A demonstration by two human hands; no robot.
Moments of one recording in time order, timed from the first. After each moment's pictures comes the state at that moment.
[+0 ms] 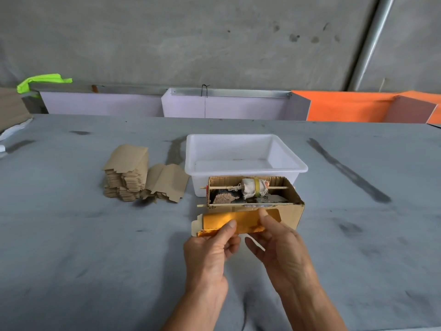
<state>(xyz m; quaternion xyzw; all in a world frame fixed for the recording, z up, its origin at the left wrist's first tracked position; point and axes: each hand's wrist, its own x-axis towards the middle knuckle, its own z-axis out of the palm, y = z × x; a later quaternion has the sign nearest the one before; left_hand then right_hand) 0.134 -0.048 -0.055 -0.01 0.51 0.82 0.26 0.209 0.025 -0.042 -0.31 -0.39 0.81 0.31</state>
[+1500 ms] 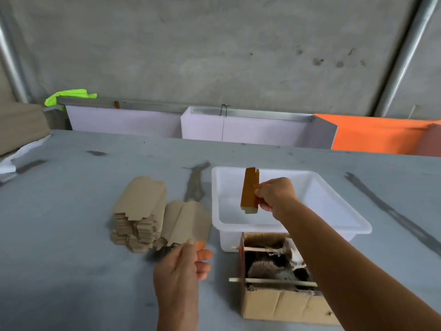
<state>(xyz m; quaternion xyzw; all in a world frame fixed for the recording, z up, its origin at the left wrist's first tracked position) 0.002 -0.041 -0.051 0.00 0.59 0.80 0.11 -0.002 0.156 0.016 -0.47 -0.69 0.50 0.23</state>
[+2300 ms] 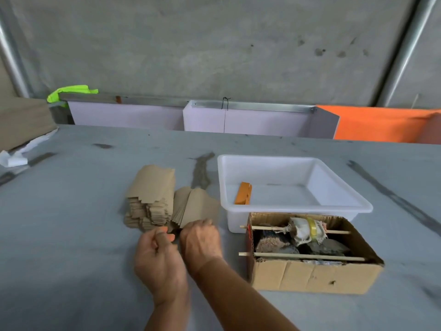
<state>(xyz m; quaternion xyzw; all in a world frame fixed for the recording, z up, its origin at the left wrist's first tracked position) -0.029 -0.063 -0.083 -0.07 0.61 0.78 -0.09 -0.027 -0.005 -0.077 -0.15 -0.98 -0.02 0.10</state>
